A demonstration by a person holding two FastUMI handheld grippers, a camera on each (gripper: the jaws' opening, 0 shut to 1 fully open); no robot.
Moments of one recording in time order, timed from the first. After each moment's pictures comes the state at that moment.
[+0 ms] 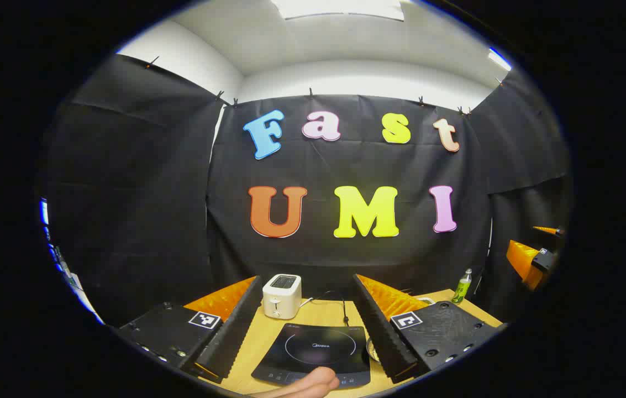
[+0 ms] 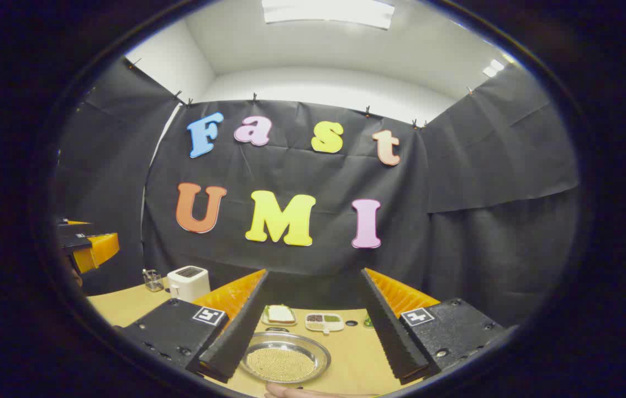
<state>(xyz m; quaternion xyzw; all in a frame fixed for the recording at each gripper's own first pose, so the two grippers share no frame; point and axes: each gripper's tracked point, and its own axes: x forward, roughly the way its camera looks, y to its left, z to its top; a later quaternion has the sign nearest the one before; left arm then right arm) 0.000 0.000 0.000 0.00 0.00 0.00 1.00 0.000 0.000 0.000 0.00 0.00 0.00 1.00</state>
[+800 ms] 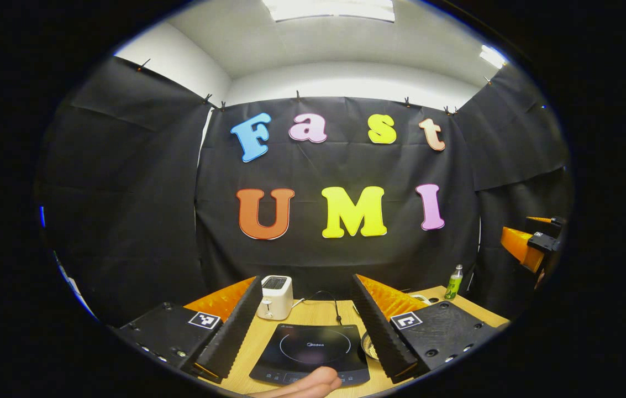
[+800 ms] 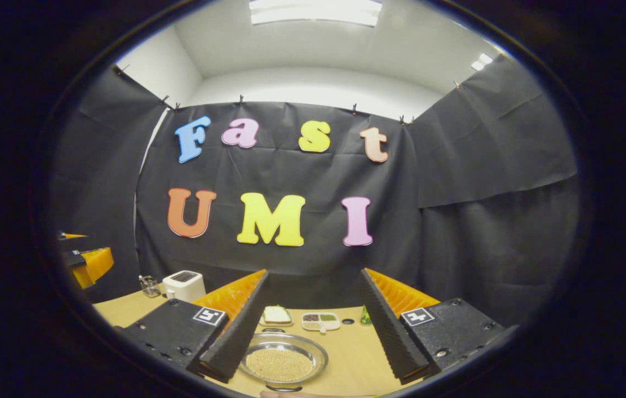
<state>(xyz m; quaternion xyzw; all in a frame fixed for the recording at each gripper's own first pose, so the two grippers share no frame) -0.008 -0.013 -0.010 0.01 0.00 -0.03 1.00 0.003 -0.015 -0.008 0.03 0.01 -0.01 1.00</state>
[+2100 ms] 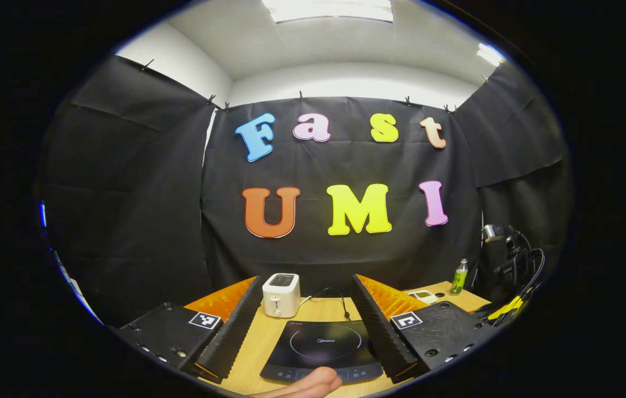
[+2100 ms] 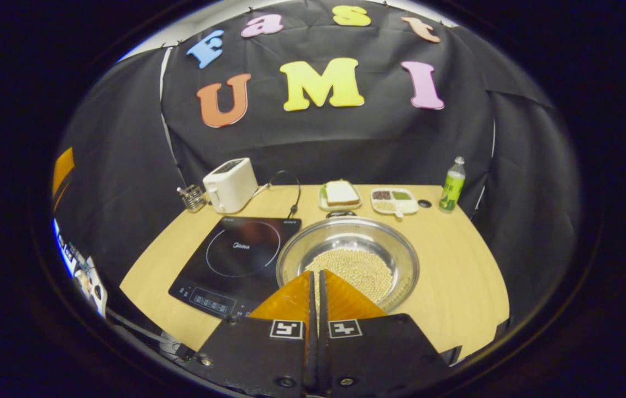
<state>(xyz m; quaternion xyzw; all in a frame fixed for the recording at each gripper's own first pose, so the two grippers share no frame) -0.018 0.020 -0.025 0.02 -0.01 -0.02 1.00 0.016 0.107 -0.250 0.06 0.37 0.14 0.92</state>
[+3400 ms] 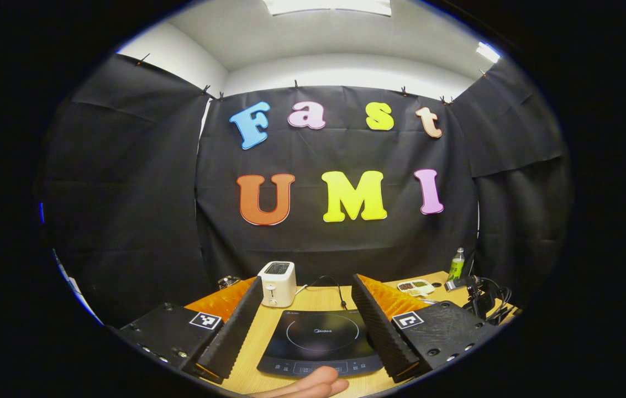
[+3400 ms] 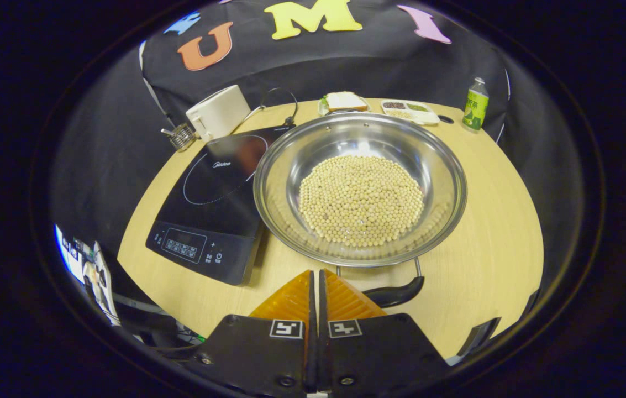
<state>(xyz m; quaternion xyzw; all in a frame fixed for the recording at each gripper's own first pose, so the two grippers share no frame) -0.021 0.004 -0.051 0.01 0.02 -0.04 1.00 -0.024 0.108 -0.374 0.08 0.52 0.15 0.84</state>
